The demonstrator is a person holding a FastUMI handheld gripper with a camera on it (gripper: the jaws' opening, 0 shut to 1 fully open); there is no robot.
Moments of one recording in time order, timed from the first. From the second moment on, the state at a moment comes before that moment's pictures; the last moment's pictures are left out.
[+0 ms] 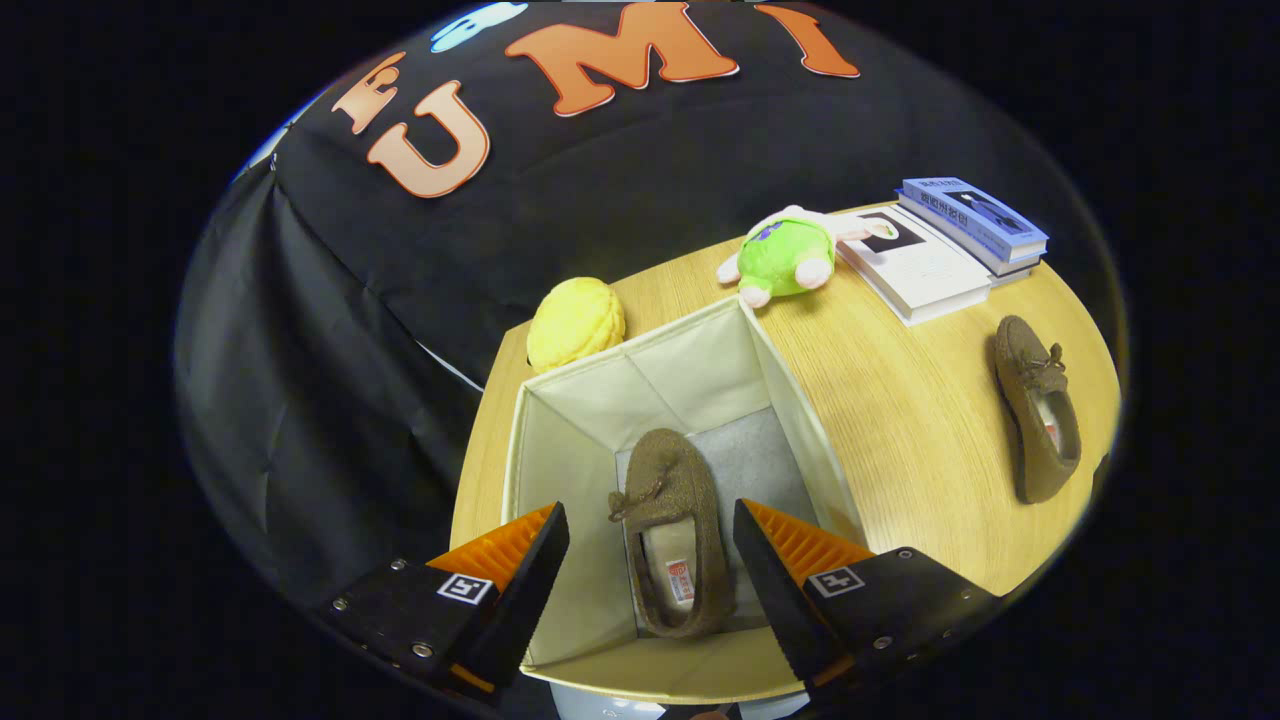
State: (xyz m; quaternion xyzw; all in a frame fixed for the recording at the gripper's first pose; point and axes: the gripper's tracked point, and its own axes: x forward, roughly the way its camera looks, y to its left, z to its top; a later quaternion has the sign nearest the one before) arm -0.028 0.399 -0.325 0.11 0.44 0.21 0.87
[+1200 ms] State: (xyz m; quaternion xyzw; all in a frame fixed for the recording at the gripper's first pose) arm 0.056 0.088 -0.302 0.10 0.37 0.02 0.92
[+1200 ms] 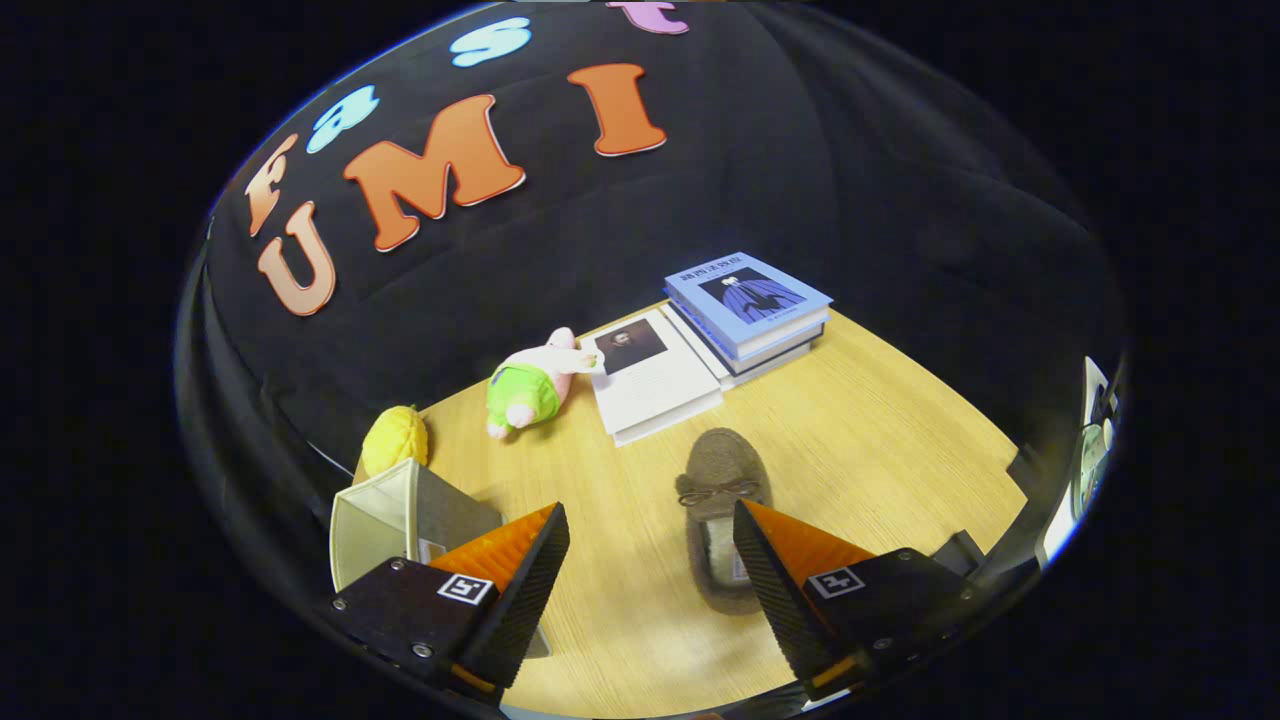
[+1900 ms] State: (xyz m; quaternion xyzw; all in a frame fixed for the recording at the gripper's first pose) arm 0.053 0.028 -0.414 0.10 0.44 -0.04 0.89
